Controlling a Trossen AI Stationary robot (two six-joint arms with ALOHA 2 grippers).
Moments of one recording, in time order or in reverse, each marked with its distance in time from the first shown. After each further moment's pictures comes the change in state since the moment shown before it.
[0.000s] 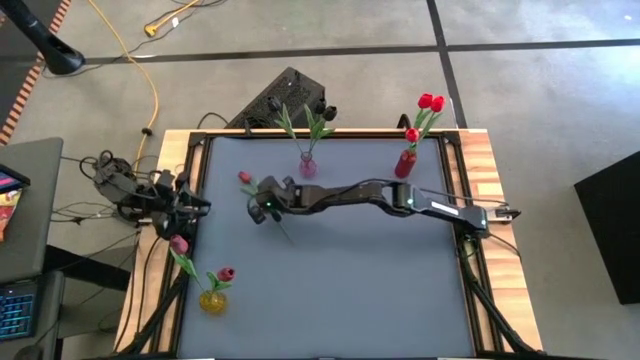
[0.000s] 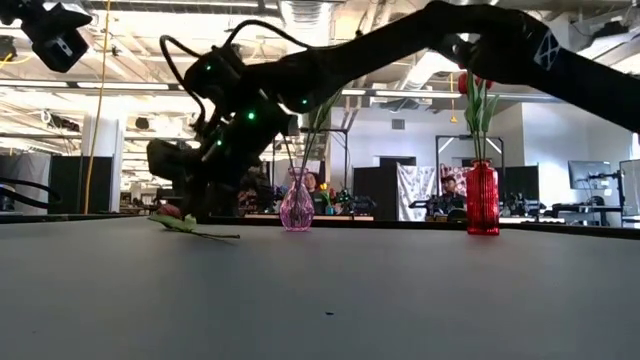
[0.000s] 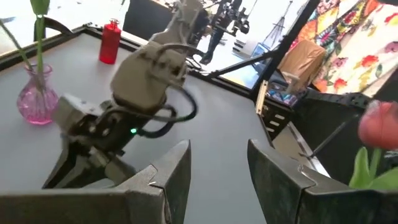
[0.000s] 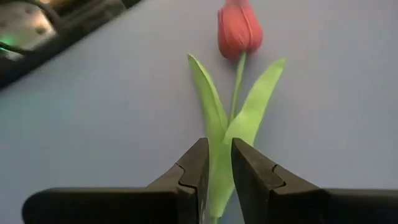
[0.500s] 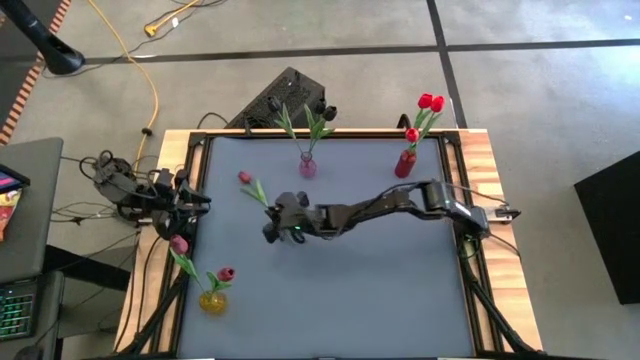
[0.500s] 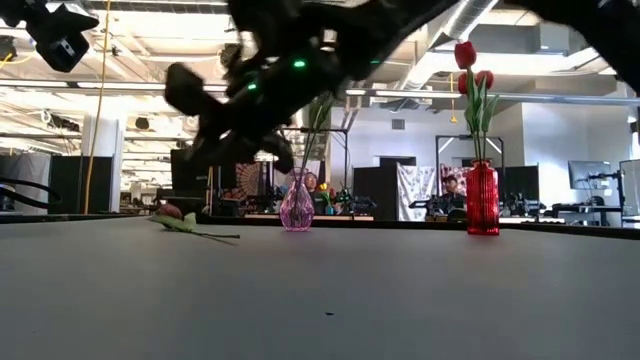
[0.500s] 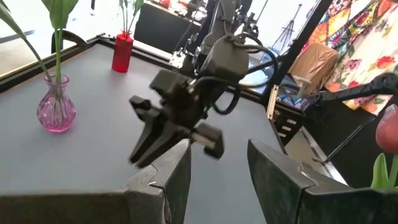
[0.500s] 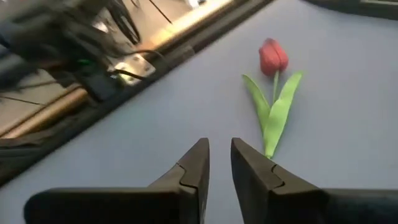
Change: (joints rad) left arm 0.000 0.000 0.000 0.003 -0.049 0.033; right arm 0.133 -0.355 -0.609 0.488 0.118 0.038
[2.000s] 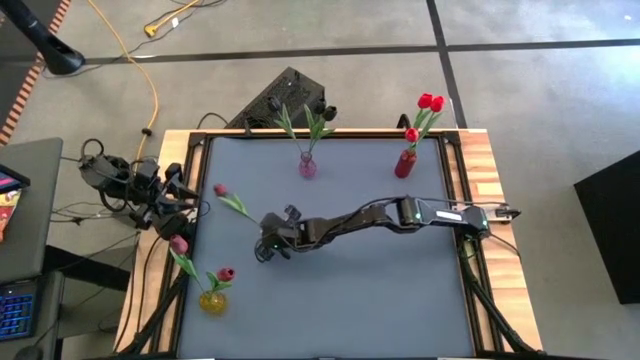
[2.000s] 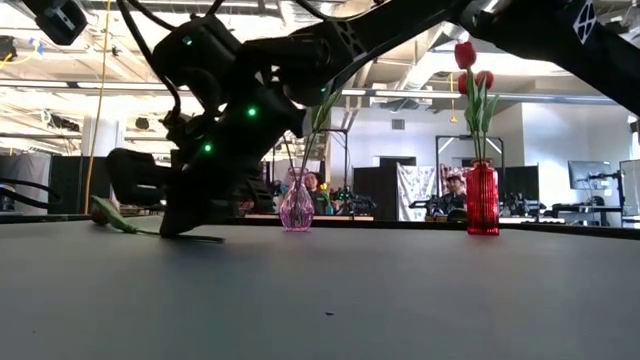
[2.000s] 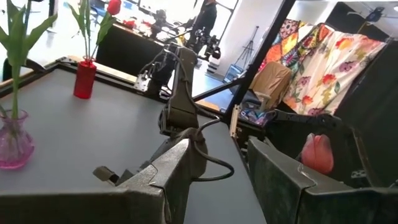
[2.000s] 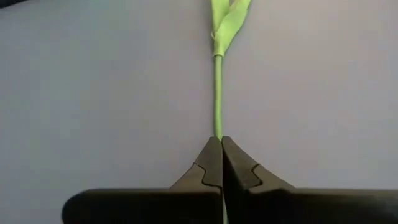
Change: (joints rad) left arm 0.000 0.000 0.108 0.057 0.103 0.072; right arm 0.046 0.317 0.408 -0.438 -0.003 -0.100
